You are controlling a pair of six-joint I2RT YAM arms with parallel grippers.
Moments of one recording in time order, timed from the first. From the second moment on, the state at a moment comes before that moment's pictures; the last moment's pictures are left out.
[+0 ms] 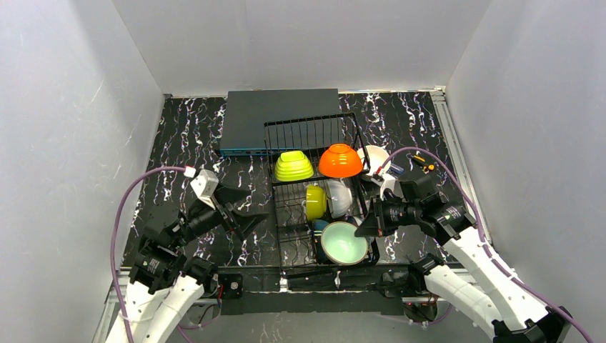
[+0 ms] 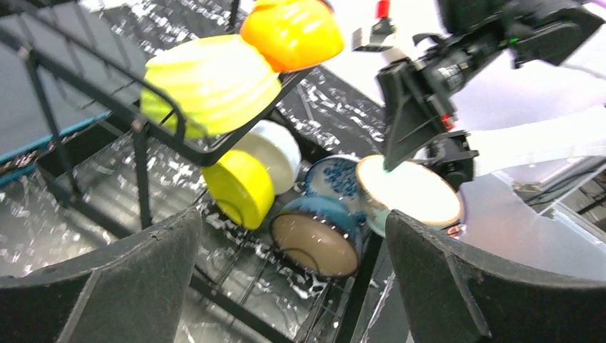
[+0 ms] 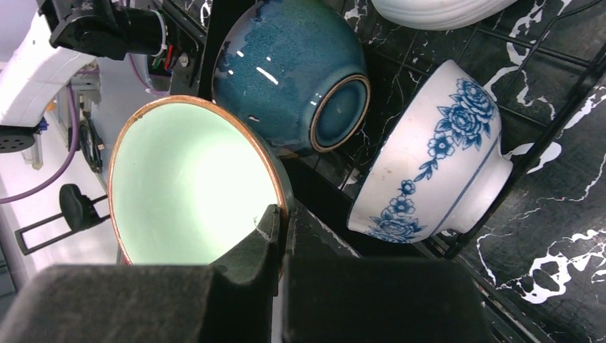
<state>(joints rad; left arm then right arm) -0.43 0.32 0.68 -0.41 0.53 -0.31 0.54 0.72 0.72 -0.83 -0.63 0.41</state>
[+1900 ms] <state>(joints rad) -1.61 1.51 1.27 -0.70 -0.18 0.66 0.54 0.71 0.72 -0.91 -0.54 0.34</state>
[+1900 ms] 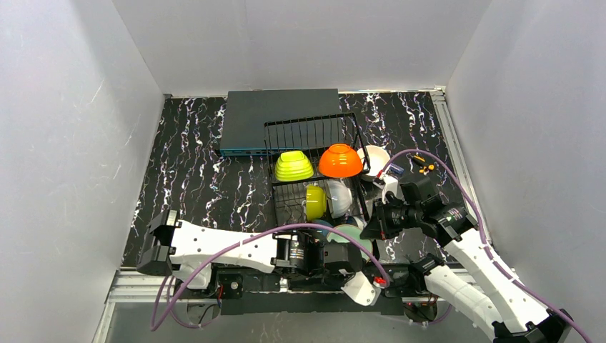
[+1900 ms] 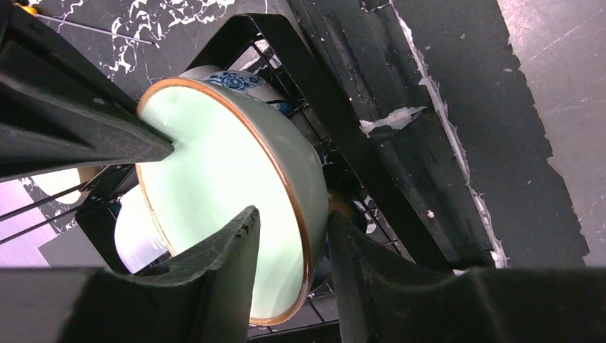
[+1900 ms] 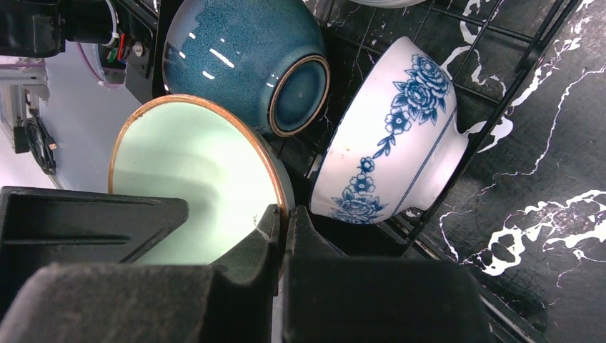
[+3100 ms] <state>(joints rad) -1.62 1.50 1.25 -0.70 -0.14 0.54 0.54 0.65 0.72 -0.82 -0.62 0.41</state>
